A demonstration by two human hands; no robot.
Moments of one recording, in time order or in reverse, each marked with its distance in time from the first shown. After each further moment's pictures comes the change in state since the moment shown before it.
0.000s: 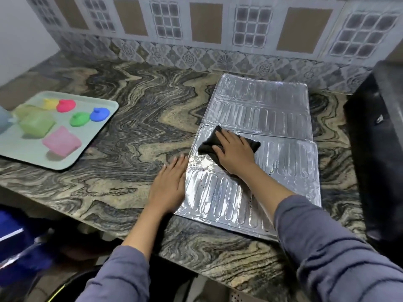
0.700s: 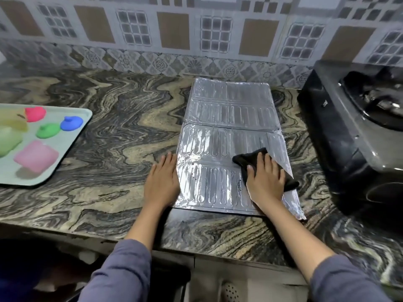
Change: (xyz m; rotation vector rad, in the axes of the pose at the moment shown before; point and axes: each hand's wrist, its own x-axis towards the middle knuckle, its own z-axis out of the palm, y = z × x) left_hand -0.003 0.000 0.002 -0.014 0.076 0.061; right_hand -0.140 0.019 0.005 -0.041 0.211 0.682
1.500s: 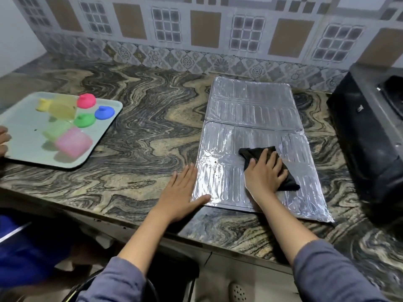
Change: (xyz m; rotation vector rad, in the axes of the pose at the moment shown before) left_hand -0.044 -0.026 -0.020 0.152 -0.386 0.167; right_hand -0.004 -0.073 0.012 0.077 -0.023 0.121
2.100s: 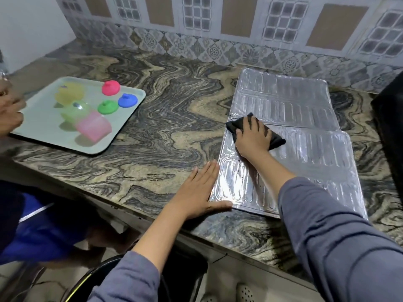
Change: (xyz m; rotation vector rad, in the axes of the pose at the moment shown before) left_hand -0.003 -0.004 -0.007 -0.009 -0.037 0.062; right_hand 0.062 -0.098 0.031 -0.050 -0.085 -0.442
